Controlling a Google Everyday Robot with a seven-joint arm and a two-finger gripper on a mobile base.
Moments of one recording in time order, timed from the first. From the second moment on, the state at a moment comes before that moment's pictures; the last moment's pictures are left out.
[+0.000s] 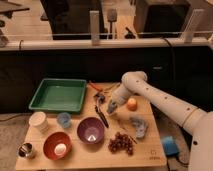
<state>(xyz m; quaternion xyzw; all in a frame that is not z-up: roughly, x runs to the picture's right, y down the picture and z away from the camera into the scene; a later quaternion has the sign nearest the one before) 0.037 0.086 0.837 -0.20 -0.32 -0.31 0.87</state>
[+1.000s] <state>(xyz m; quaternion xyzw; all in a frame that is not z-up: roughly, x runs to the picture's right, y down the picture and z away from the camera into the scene) -0.151 0.011 0.772 -0.13 -0.38 -0.37 0.84</state>
